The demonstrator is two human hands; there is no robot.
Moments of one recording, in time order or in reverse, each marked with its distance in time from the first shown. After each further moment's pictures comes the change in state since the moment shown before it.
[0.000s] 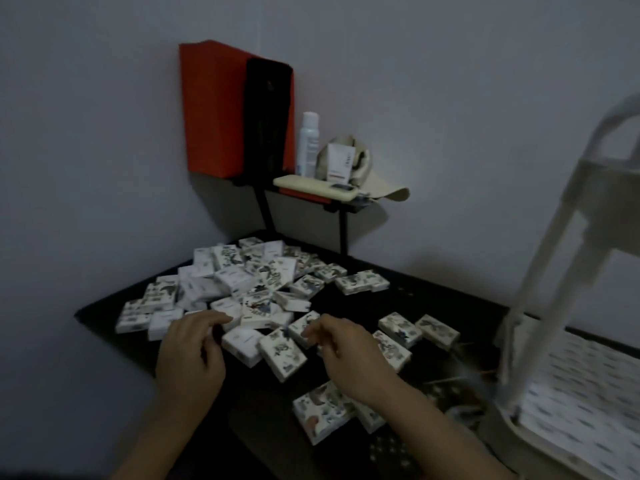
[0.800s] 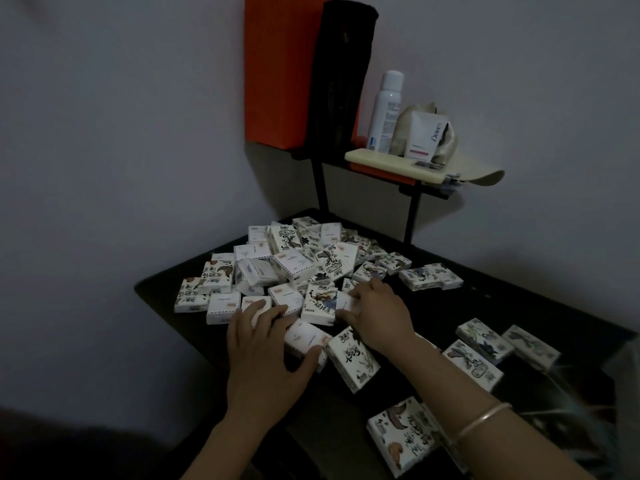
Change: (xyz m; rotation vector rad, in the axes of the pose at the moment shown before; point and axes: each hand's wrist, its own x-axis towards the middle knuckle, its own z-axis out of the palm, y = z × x) left_hand -0.008 -0.017 0.022 0.306 -0.279 -0.062; right_hand 0.113 0.028 0.063 -0.412 0.004 0.164
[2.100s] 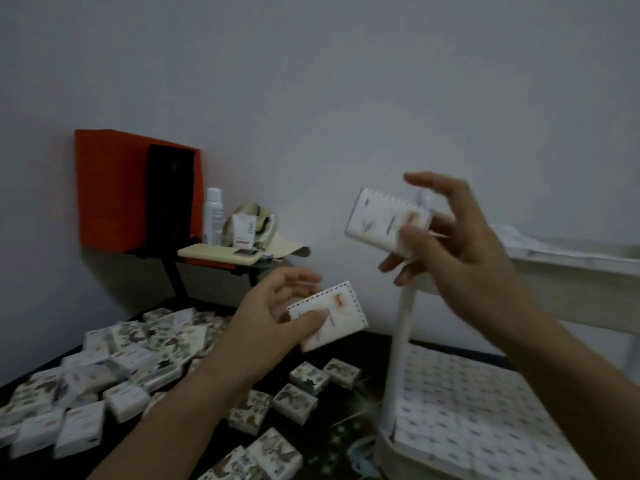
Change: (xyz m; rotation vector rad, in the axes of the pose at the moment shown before) left_hand 0.036 0.256 -0.159 -1.230 -0.467 0.211; right_hand -0.235 0.059 -0.323 0.688 0.680 -0.228
